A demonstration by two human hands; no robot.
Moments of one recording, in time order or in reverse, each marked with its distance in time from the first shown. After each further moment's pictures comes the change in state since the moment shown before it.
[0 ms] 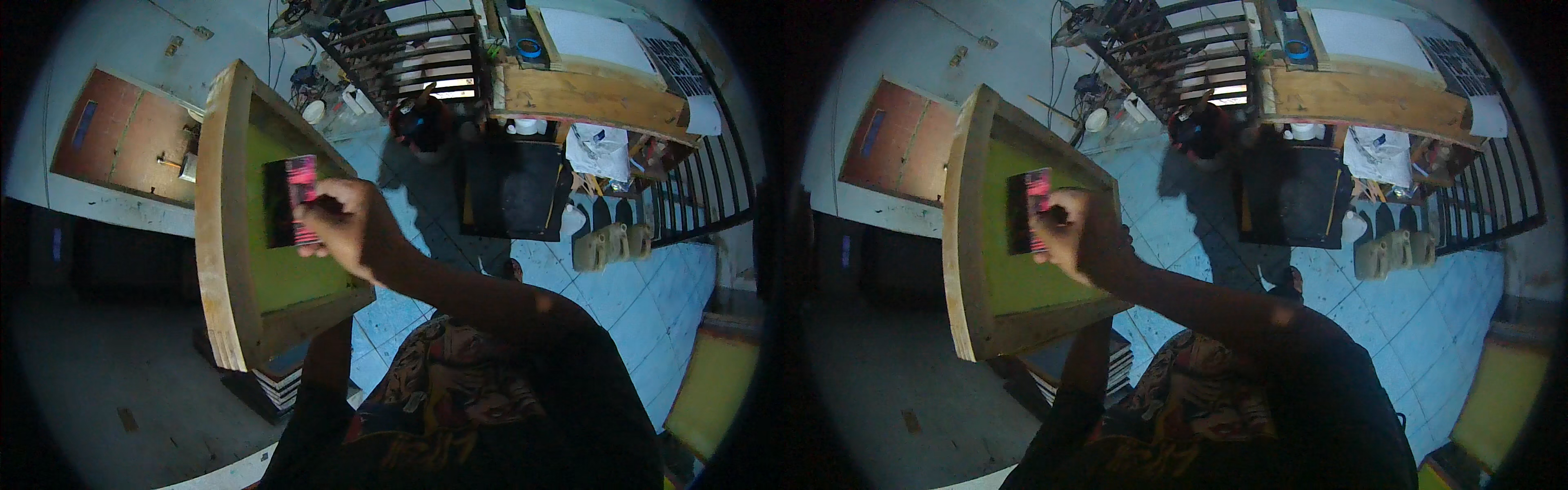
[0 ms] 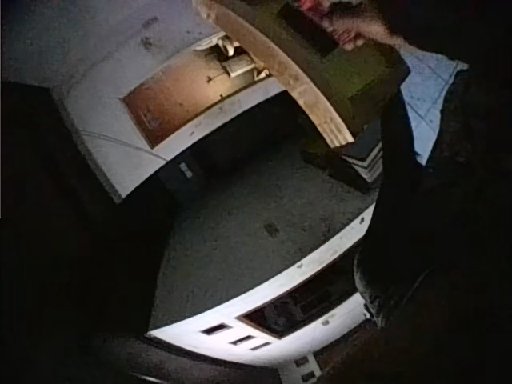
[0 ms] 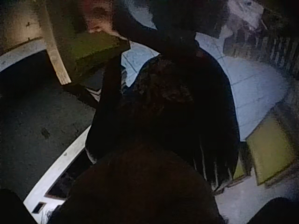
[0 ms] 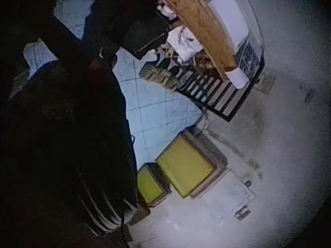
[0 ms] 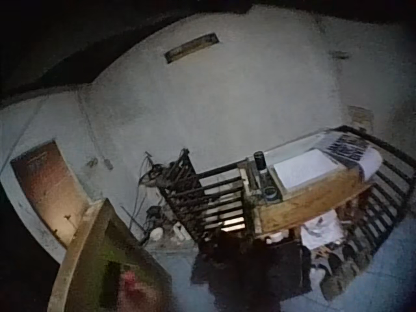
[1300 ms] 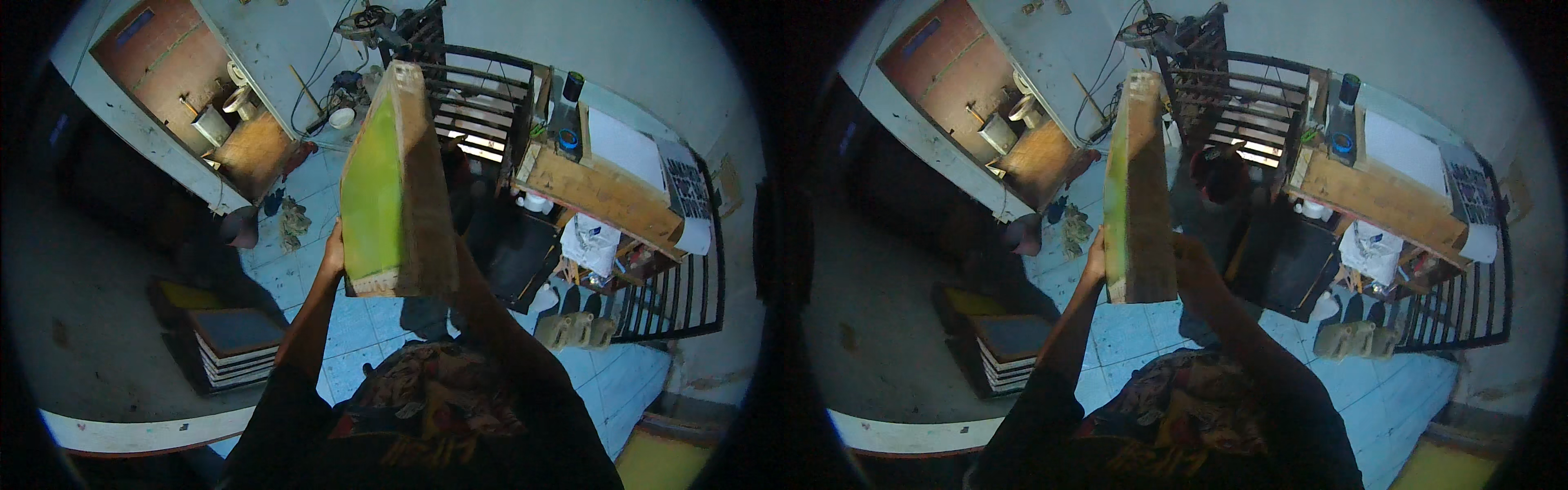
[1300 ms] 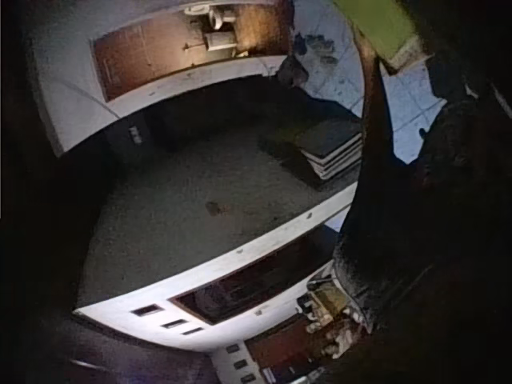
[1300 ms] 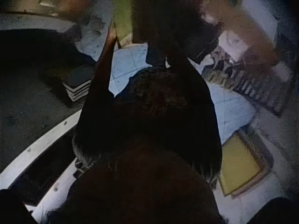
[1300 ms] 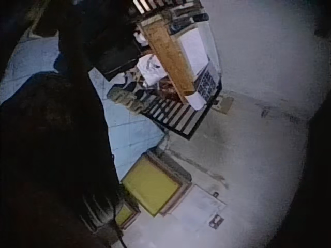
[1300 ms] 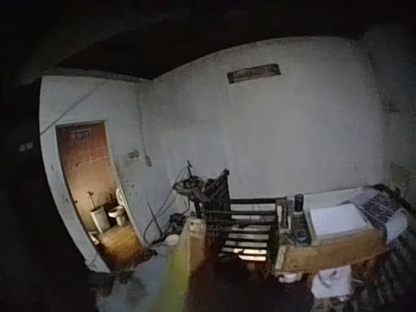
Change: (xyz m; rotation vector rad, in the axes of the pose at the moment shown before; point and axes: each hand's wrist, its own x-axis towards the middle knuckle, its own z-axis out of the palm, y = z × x) left_hand 0.038 0.001 -0.017 0.185 0.125 0.138; right_hand -0.030 0.040 -0.077 -0.070 -0.061 0.201
